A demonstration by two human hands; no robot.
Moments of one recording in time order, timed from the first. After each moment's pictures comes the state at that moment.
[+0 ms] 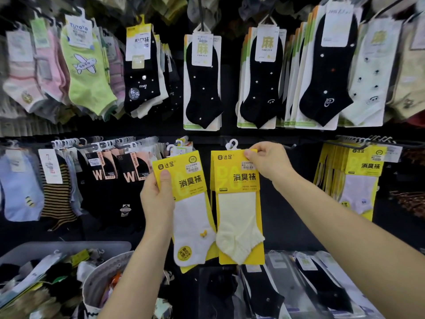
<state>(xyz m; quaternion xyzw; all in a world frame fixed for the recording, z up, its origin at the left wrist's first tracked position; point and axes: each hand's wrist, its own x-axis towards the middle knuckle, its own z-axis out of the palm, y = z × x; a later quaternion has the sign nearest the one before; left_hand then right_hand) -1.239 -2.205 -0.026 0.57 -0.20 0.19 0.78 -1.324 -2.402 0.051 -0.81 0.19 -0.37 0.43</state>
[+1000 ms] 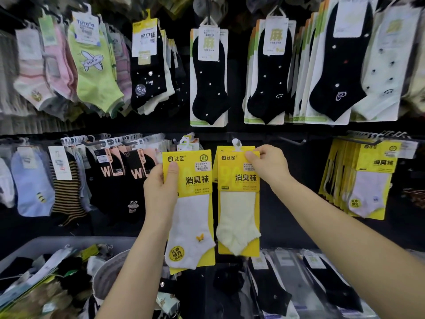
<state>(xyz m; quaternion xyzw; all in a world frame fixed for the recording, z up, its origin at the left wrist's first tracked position) -1.240 -2.192 -0.013 0.60 -0.24 0.17 0.74 -1.304 -2.398 0.032 -0.80 0.21 -0.38 0.40</state>
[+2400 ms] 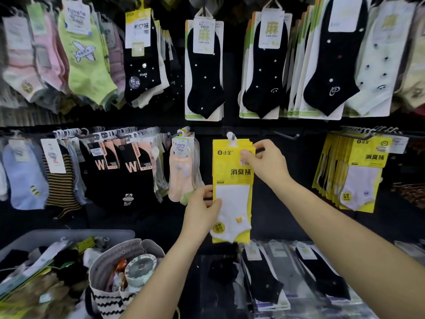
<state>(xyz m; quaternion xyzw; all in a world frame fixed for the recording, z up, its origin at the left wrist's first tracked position) -1.265 -2.247 -0.067 0.74 -0.28 0.02 0.61 -1.315 -2.408 0.018 -0.82 0.19 -0.39 0.37</state>
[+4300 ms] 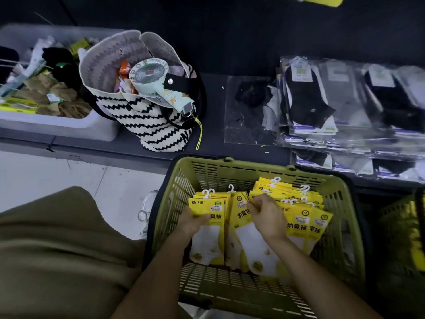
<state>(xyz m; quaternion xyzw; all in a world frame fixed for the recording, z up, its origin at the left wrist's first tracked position) -1.377 -2.102 -0.476 0.76 0.12 -0.37 0.51 -1.458 -2.286 -0.462 -0.87 0.36 0.04 0.34</state>
